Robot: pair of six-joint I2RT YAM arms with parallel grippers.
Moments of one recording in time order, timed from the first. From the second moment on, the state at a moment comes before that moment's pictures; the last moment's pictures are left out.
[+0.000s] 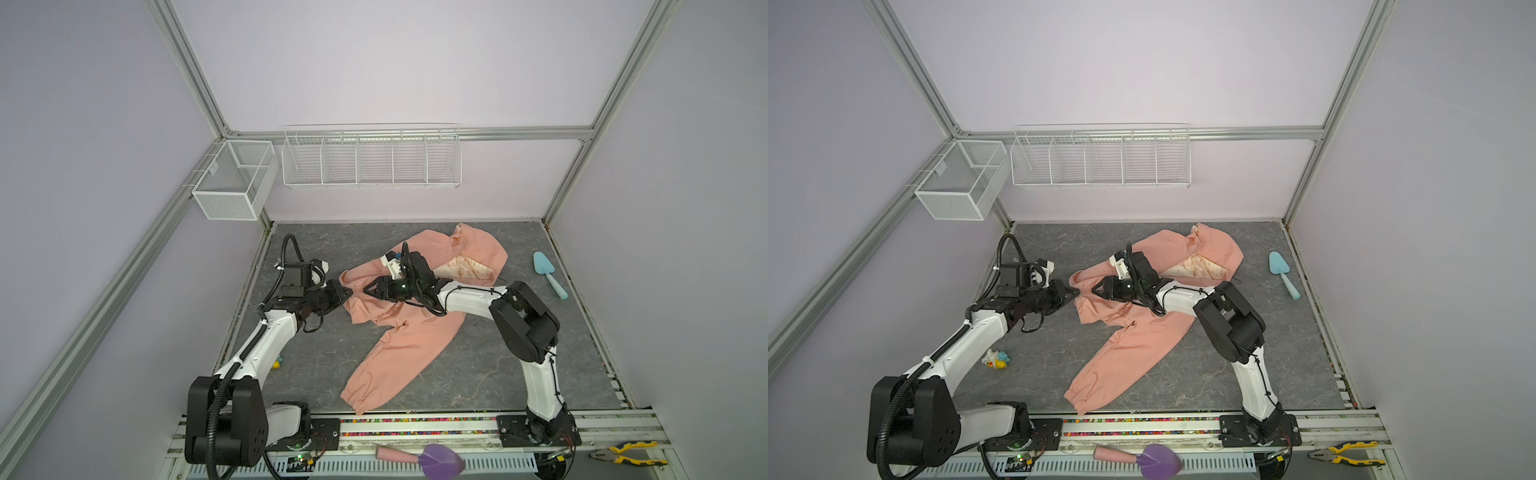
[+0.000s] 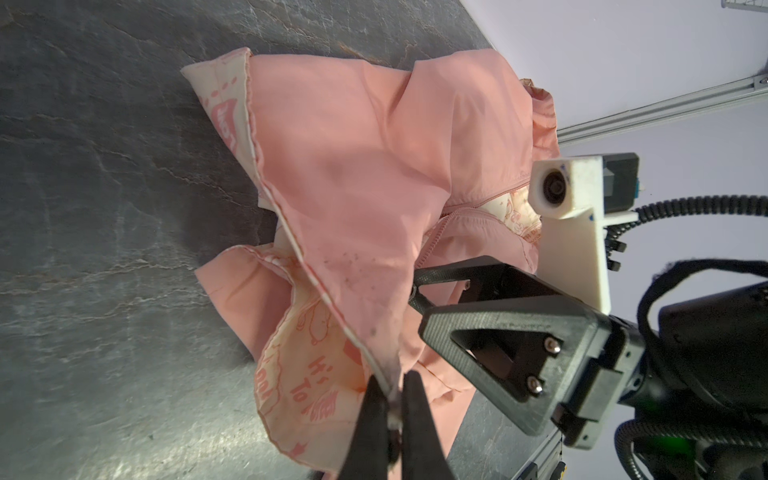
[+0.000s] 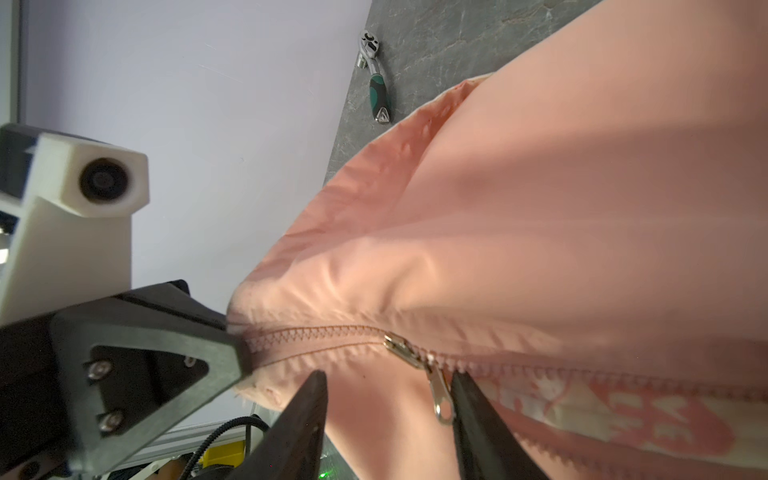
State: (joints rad) left arm -0.12 1.27 0.80 -0.31 0.57 -0.60; right arm 0.75 2.08 1.35 0.23 -0.57 0.85
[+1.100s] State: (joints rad) left arm -0.12 1.26 0.80 -0.32 0.57 -0.60; right arm 0.74 2.14 1.34 0.24 -0.58 0.90
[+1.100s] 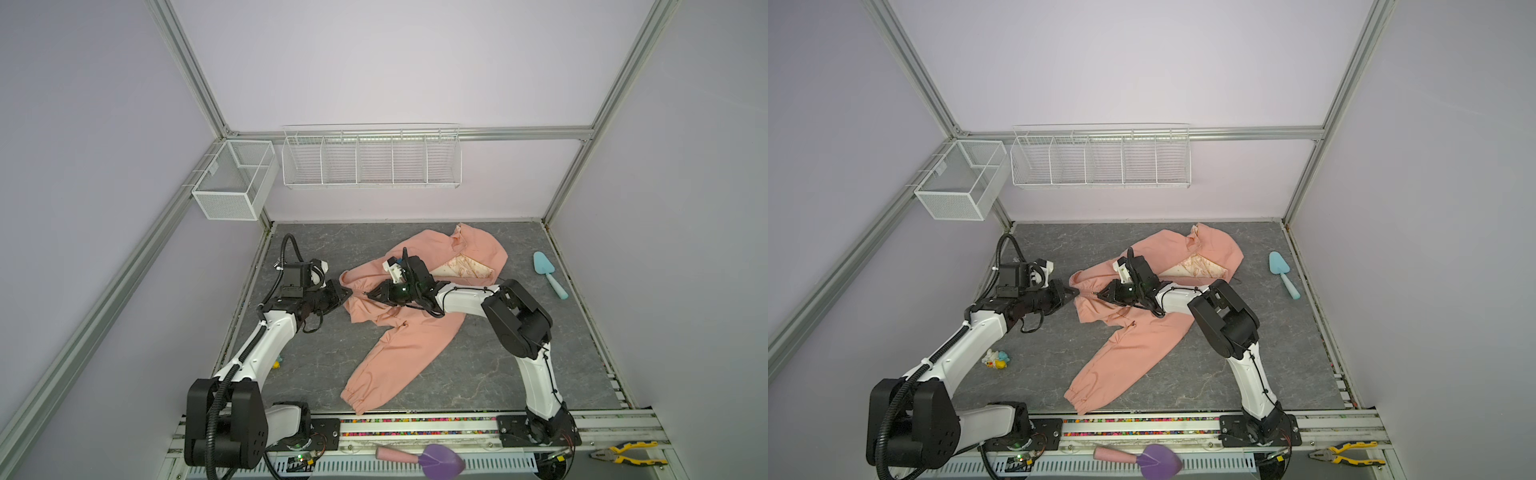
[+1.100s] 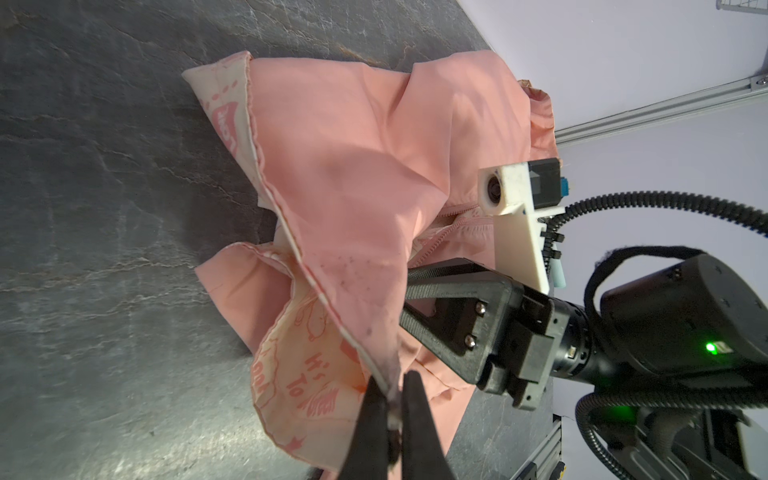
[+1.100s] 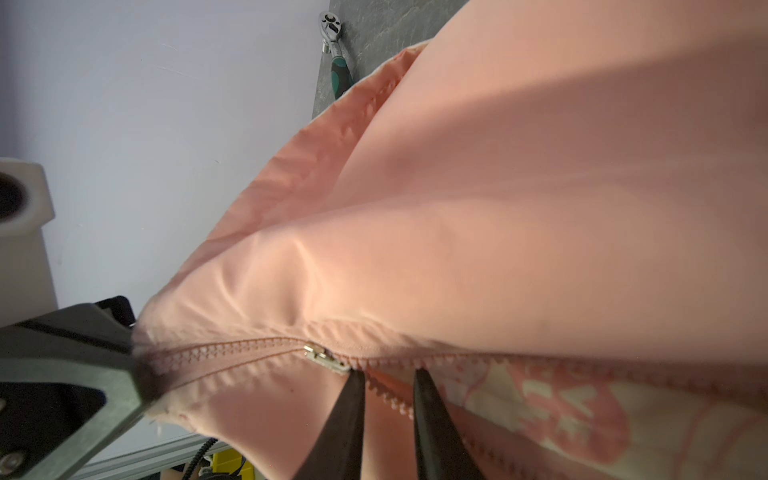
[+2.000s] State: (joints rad) left arm -0.12 1.25 0.79 -0.29 0.62 -0.60; right arm 0.72 2.14 1.29 0.34 -0.60 0.97
